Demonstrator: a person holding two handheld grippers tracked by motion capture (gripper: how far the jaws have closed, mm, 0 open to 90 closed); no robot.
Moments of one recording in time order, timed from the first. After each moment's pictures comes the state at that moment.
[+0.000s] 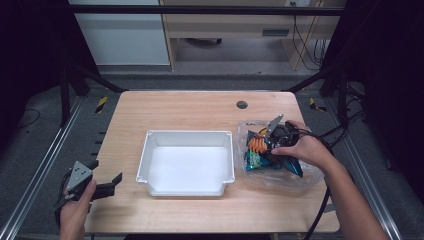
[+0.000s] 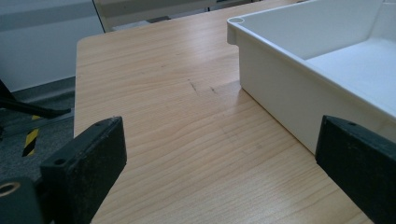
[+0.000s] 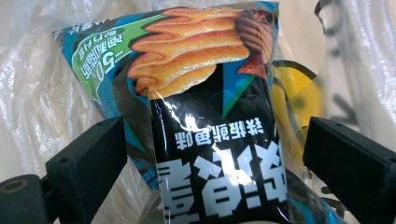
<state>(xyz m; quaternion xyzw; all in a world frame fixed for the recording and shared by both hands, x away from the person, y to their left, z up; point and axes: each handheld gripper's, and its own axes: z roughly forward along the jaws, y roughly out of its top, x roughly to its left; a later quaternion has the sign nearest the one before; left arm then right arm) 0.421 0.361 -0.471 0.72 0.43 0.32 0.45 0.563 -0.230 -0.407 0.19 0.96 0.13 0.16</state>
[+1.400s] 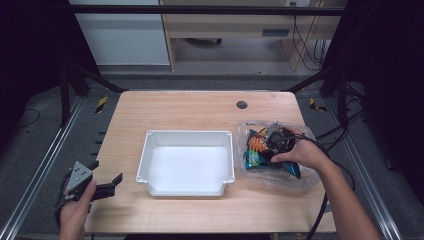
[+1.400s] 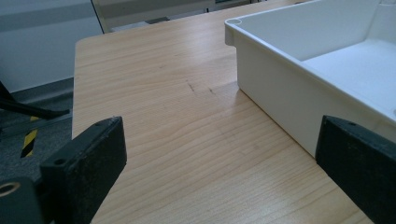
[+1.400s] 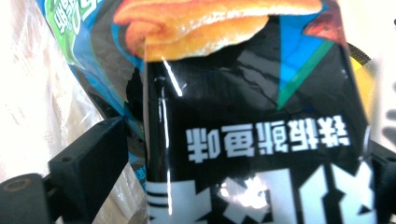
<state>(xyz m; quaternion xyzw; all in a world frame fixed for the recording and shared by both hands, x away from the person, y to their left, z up) 0.420 0.360 -0.470 0.72 0.42 0.32 0.45 0.568 -0.230 -0.439 0.19 0.97 0.10 0.14</state>
